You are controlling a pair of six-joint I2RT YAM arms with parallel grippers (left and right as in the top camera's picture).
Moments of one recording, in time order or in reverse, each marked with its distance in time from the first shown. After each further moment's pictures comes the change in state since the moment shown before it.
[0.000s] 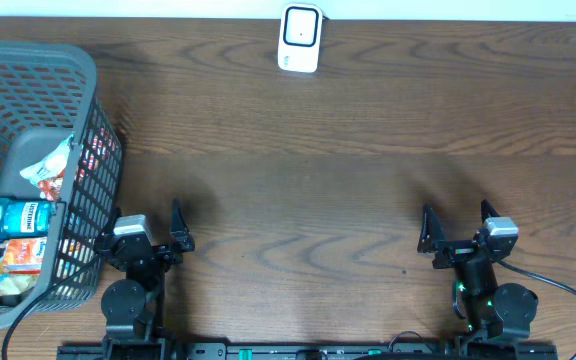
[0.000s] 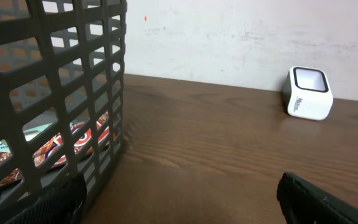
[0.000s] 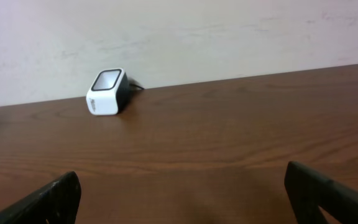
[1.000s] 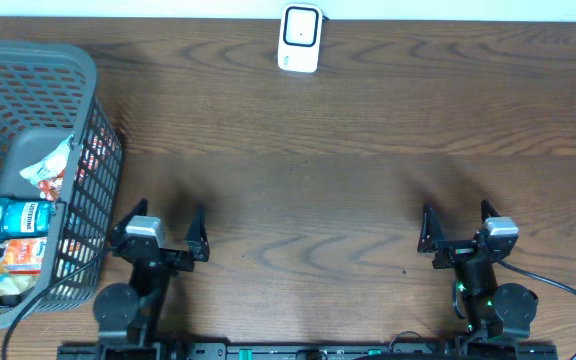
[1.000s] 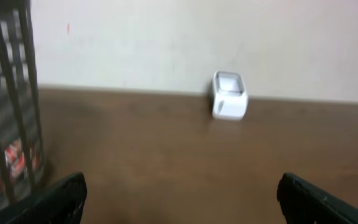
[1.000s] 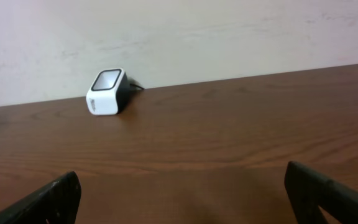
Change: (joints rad) left arm 0.001 0.014 0.106 -0.047 0.283 -0.034; right arm 0.000 0.000 0.000 0.000 0.000 0.000
